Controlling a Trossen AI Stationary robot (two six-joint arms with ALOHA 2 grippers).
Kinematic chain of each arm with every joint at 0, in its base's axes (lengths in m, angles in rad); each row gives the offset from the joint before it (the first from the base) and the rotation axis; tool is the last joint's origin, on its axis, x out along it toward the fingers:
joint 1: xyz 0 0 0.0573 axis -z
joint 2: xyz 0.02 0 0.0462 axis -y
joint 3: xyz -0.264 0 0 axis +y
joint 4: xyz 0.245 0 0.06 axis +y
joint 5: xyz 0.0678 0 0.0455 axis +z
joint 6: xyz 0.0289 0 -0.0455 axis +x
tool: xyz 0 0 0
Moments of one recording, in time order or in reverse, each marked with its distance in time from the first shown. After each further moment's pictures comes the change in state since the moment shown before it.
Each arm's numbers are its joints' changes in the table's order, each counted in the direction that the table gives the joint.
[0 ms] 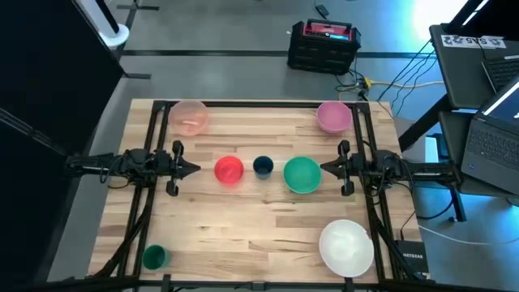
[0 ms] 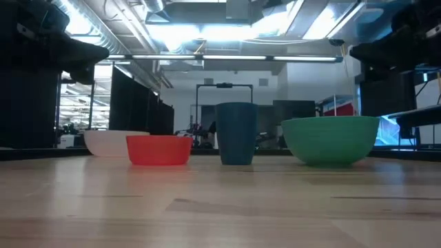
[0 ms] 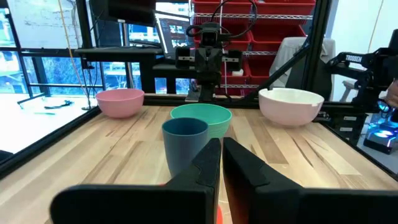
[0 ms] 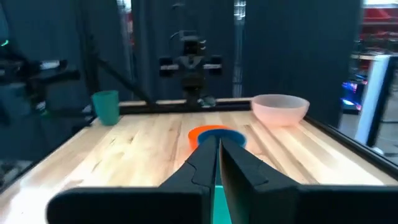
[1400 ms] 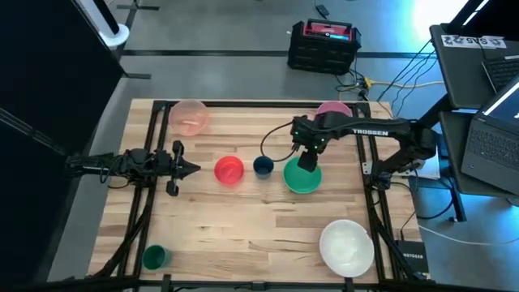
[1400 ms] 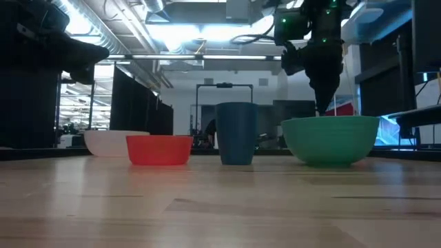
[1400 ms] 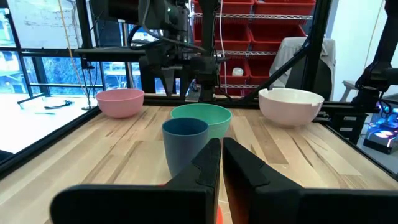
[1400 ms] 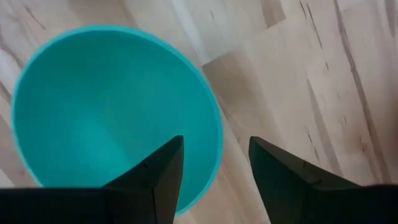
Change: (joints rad) left arm 0.000 0.000 0.000 0.000 0.000 0.000; right arm 0.316 -1.549 -1.151 1.115 0.093 0.106
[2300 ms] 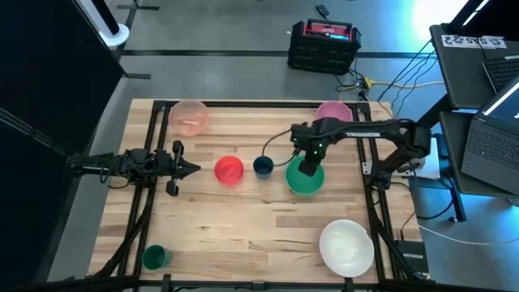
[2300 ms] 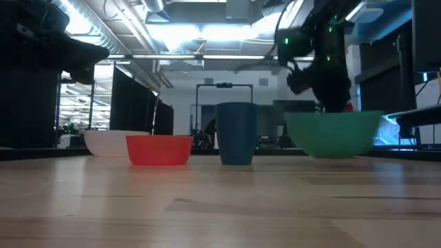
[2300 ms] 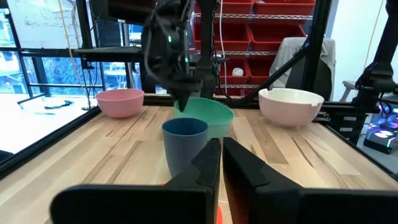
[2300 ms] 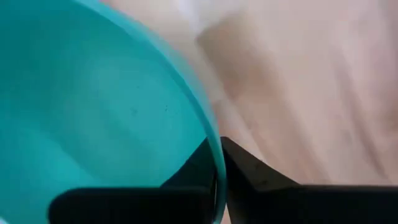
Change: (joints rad) left arm 0.000 0.000 0.000 0.000 0.000 0.000; right arm 0.112 -0.004 0.115 -0.072 0.005 0.105
